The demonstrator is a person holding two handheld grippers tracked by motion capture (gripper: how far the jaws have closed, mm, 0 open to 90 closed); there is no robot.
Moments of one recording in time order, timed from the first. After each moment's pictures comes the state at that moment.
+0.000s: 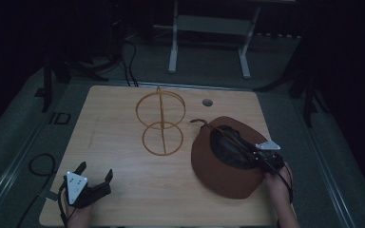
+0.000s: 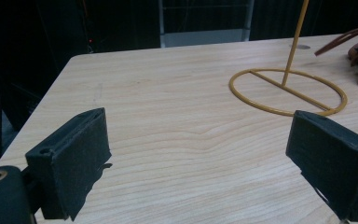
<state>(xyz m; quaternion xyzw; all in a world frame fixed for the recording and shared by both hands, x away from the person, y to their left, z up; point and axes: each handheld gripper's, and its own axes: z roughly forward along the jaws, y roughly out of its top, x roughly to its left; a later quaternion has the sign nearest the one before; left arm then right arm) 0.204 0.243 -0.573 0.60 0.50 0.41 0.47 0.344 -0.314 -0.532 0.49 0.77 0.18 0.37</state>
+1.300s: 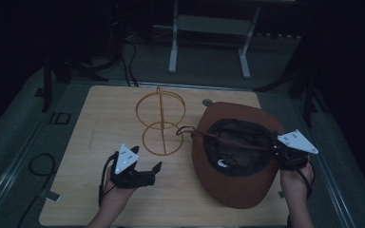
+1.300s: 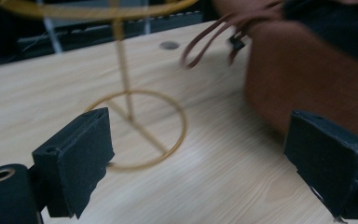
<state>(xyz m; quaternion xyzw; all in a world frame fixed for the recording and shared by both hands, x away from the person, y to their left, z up) 0.243 0.116 -0.471 0.73 0.40 0.26 0.49 0.286 -0.307 -0.413 0.43 0.71 0.34 0.44</state>
